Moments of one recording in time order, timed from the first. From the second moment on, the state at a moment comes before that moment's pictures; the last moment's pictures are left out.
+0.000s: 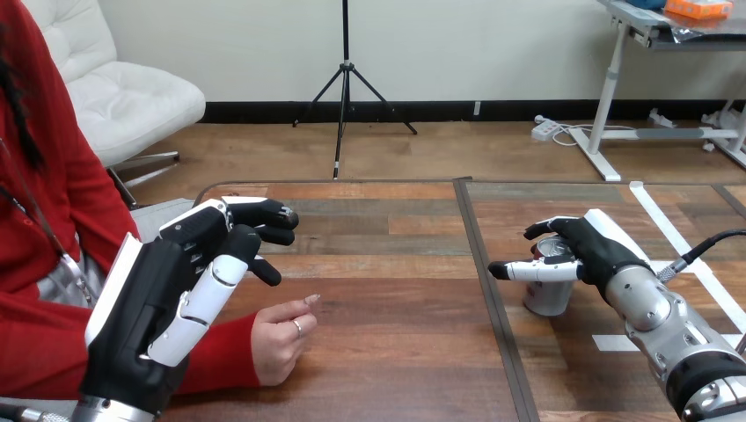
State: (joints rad) left arm 0.34 0.20 0.12 -0.35 -0.15 -0.29 -0.33; right arm -0.74 -0.38 0.17 1.28 -0.38 -0.16 0.02
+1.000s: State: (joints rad) left arm 0.35 0.20 0.12 -0.35 -0.15 -0.29 -0.33; right arm -0.74 -0.40 0.17 1.28 -0.38 -0.18 0.05
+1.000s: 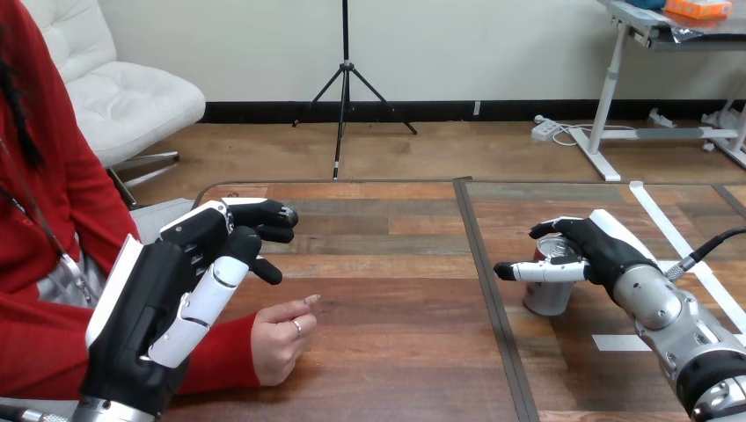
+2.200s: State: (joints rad) left arm 0.35 0.20 0.11 -0.35 -0.12 -0.29 -0.33; right arm -0.74 -0.47 0.16 1.28 -0.39 -0.20 0.08
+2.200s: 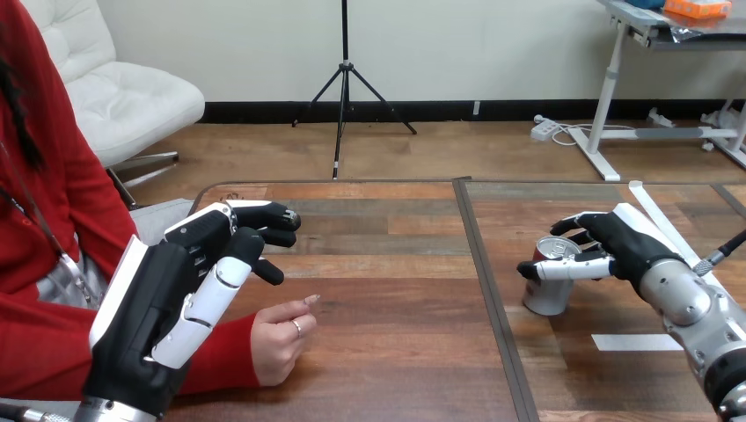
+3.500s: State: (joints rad) left arm 0.35 0.20 0.11 -0.35 -0.12 -0.29 -0.33; right arm -0.74 -0.49 0.17 1.27 -0.40 -0.20 0.12
